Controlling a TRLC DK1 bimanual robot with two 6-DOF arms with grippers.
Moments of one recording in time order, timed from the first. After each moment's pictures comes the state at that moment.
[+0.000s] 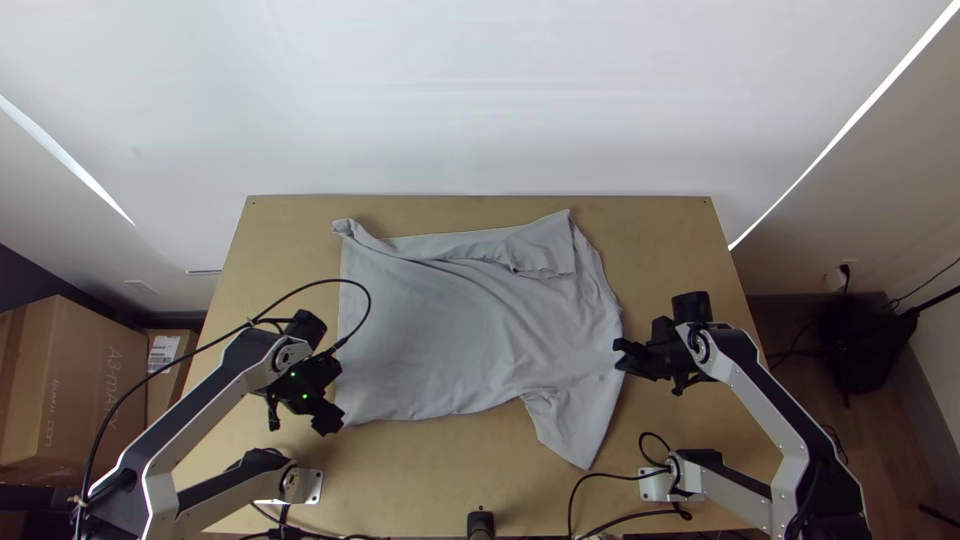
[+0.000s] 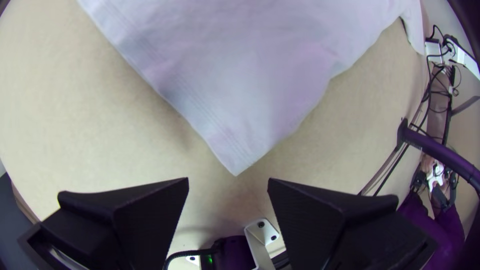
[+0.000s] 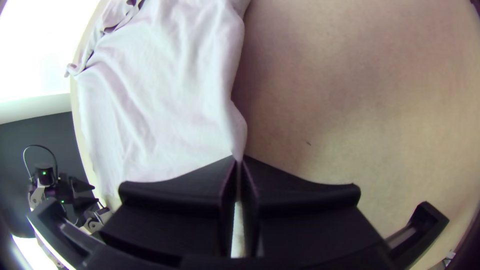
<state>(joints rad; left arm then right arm) -0.23 1.20 0.73 -1.22 0.10 0.35 0.04 1.21 0.66 -0.76 -0.41 0.35</state>
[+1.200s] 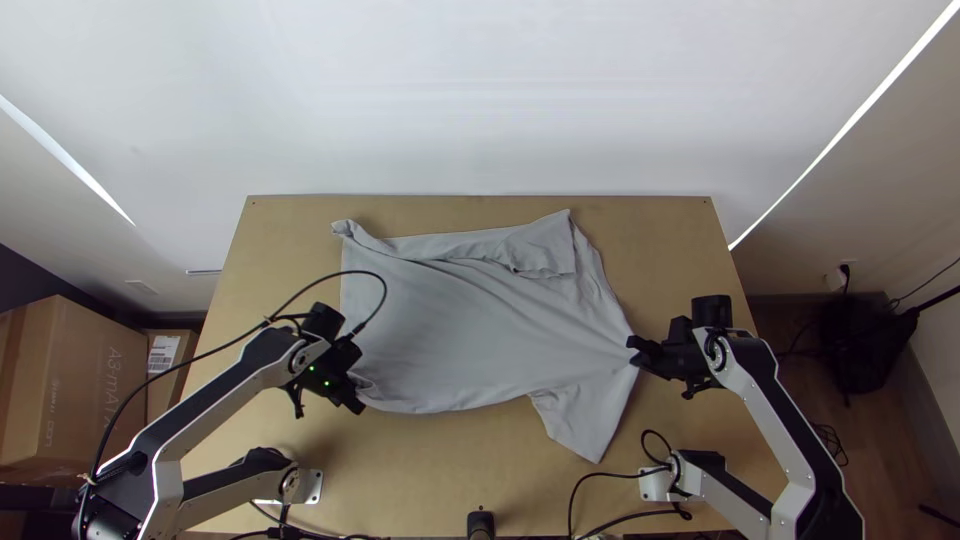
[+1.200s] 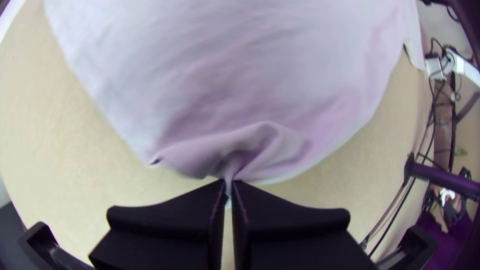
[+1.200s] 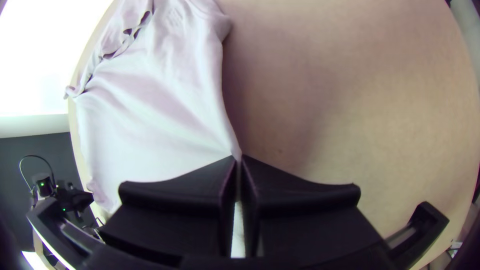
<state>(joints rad) -0.29 1.25 0.72 -0.92 0.13 0.30 -0.05 1.10 0.66 -0.79 -0.35 0.35</state>
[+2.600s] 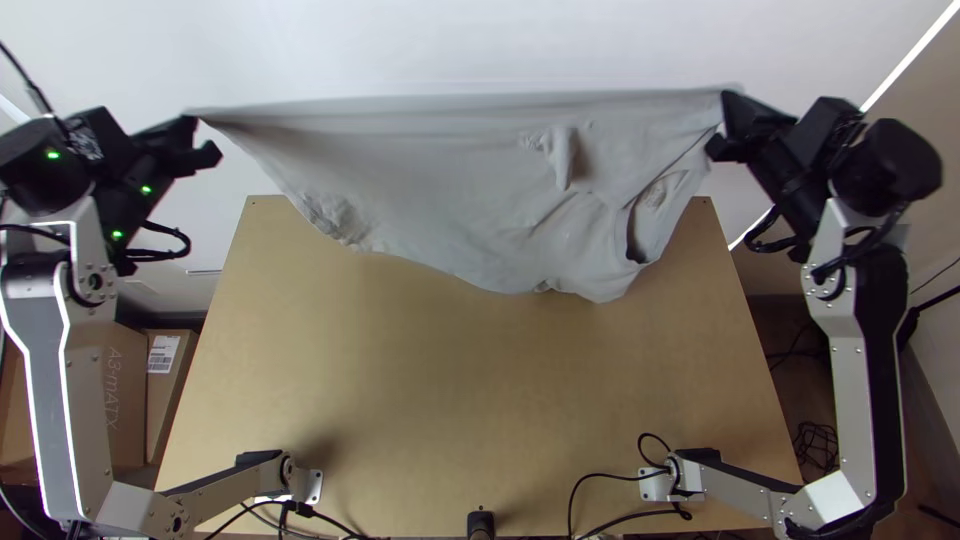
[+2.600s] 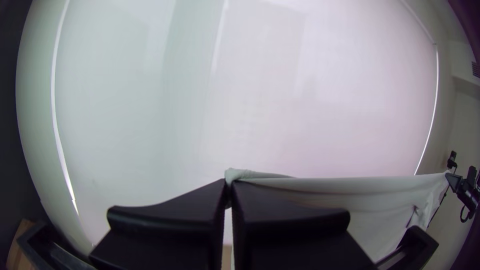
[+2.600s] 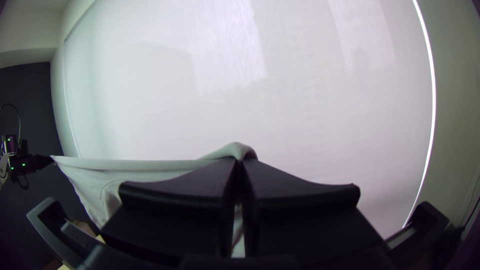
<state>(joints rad) 0.13 1.27 1.87 -0.63 0.05 -0.14 0.07 1.27 1.73 -0.33 -0.19 0.21</state>
